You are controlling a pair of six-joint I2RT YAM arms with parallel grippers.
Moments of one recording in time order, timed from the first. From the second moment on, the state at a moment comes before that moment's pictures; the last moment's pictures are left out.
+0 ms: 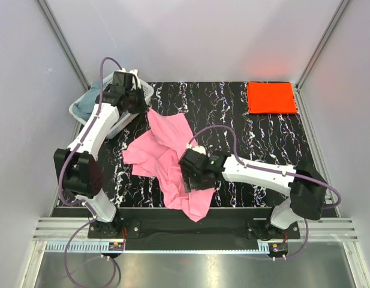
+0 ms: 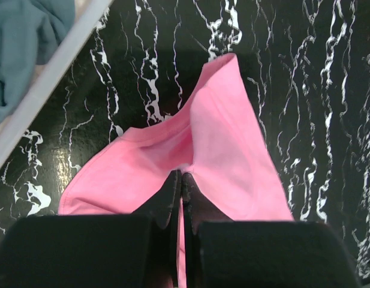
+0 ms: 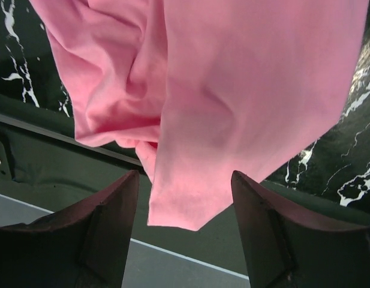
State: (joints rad) left arm -0.19 1.68 1.56 -0.65 0.16 -0.32; right arm 1.09 1.56 1.16 -0.79 0.10 0.85
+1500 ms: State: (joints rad) left arm -0.10 1.72 1.87 -0.91 -0.16 -0.37; right arm 1.25 1.41 1.01 -0.87 0.22 0.98
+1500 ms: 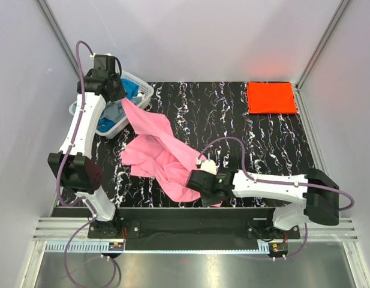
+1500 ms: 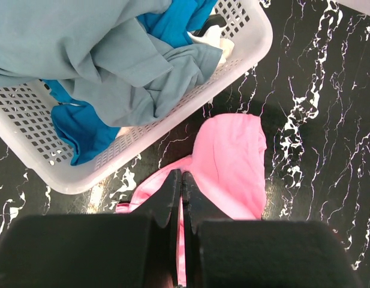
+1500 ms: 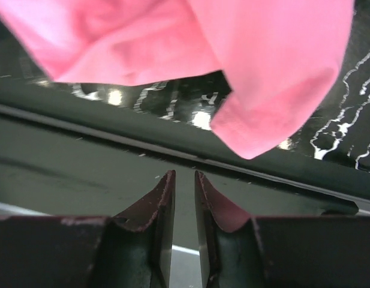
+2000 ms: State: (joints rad) left arm -0.09 1.74 1.90 -0.93 -0.16 -0.37; right arm 1.25 1.58 0.87 -0.78 0.27 1.02
